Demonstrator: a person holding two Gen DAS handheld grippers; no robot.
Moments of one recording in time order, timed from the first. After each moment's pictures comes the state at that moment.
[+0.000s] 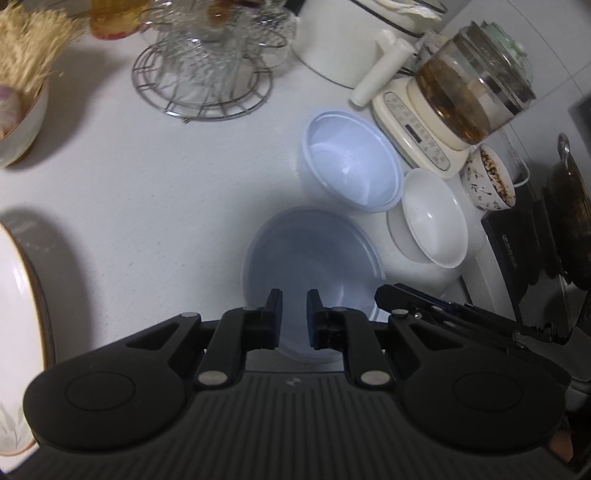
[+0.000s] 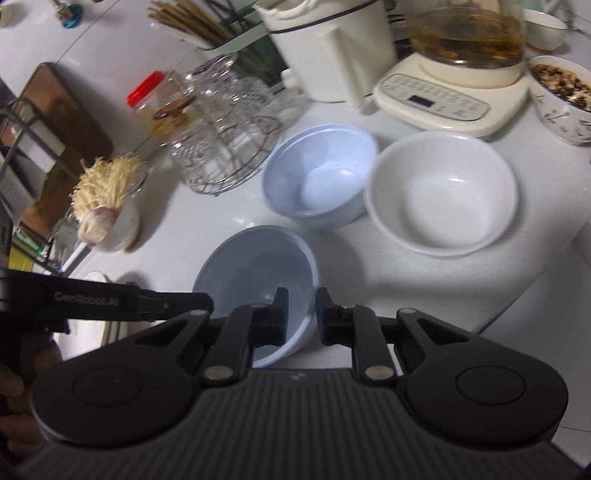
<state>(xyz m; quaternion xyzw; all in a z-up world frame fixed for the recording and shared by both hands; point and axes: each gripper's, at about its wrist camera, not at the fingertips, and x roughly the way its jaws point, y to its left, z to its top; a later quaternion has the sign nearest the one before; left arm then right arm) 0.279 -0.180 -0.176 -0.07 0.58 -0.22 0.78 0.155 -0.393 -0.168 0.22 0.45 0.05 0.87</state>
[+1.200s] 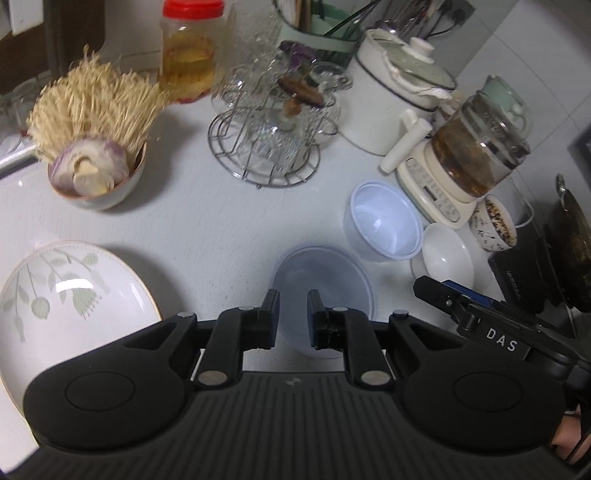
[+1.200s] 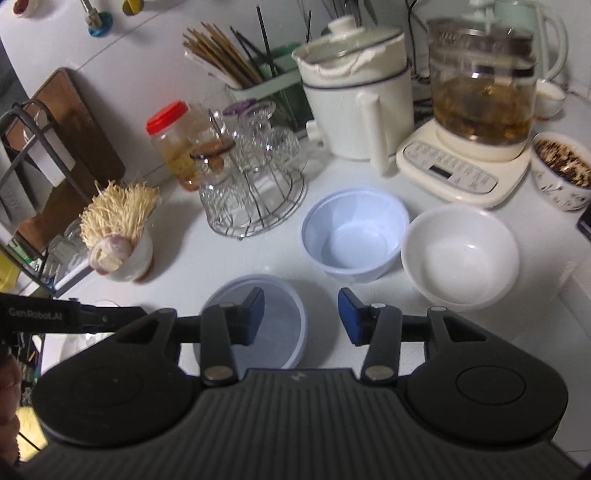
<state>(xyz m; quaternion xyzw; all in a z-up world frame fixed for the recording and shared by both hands) 0.263 -0.105 -0.108 -0.07 0.51 -0.20 0.83 0.154 -0.352 -0.117 0.17 0.39 0.00 0.91</state>
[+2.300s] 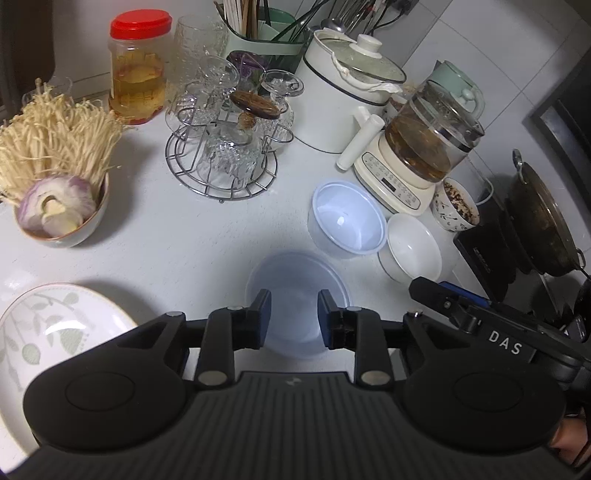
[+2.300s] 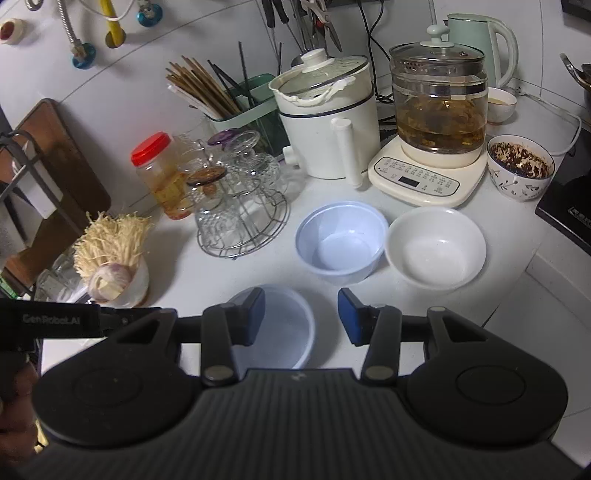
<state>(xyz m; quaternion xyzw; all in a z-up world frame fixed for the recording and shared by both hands) 0.276 -0.104 -0.103 -0.05 0.50 -0.28 0.82 0.132 -0.332 -0.094 0.18 0.36 -0.07 0.91</state>
